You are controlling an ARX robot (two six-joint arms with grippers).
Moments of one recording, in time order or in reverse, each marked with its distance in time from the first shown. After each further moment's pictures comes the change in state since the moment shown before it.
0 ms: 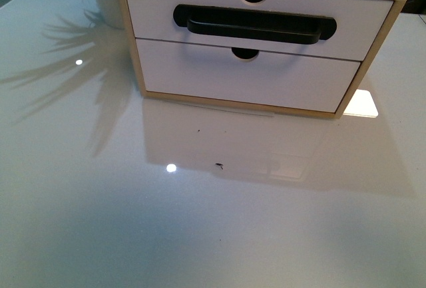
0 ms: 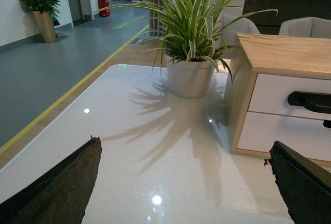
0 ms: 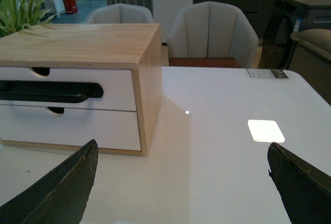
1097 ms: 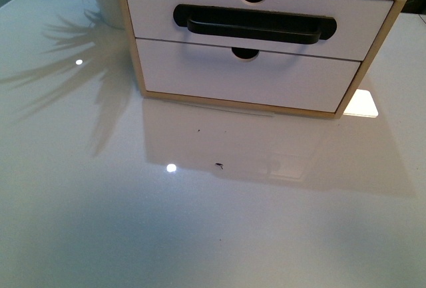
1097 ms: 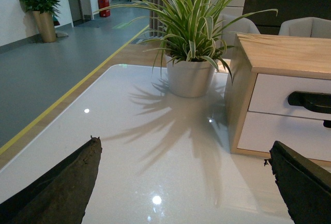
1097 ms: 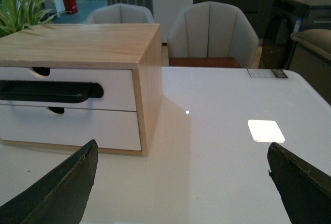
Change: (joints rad) left arm 0.000 0.000 0.000 0.000 0.000 0.000; right arm 0.000 0.000 0.000 0.000 0.000 0.000
